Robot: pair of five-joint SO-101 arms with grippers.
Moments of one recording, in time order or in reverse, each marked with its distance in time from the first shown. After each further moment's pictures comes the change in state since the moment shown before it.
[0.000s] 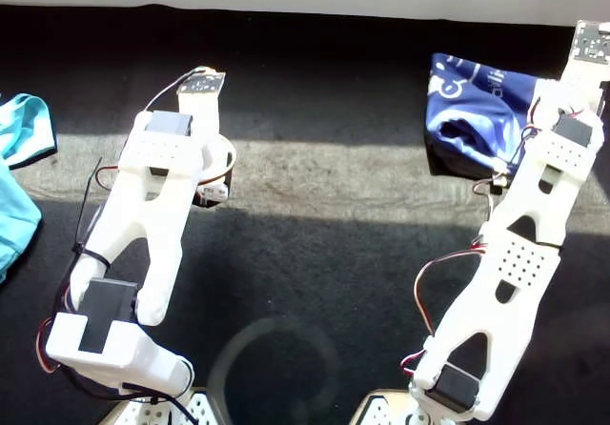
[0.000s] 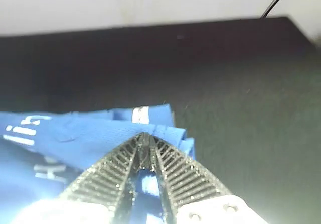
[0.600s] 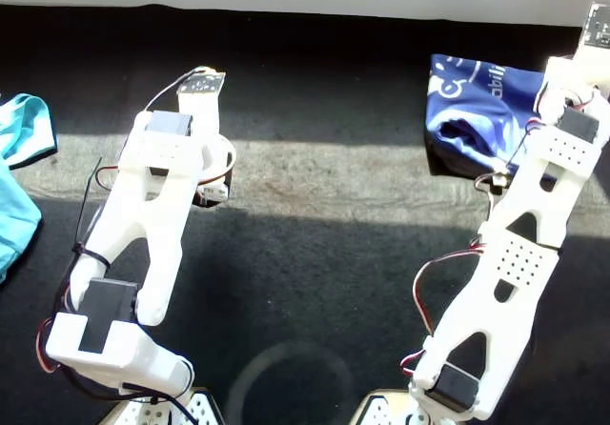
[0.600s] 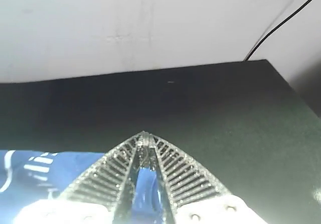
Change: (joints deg) left arm 0.0 0.0 0.0 0.0 0.0; right arm -1.1 0.1 -11.3 7.9 -0.1
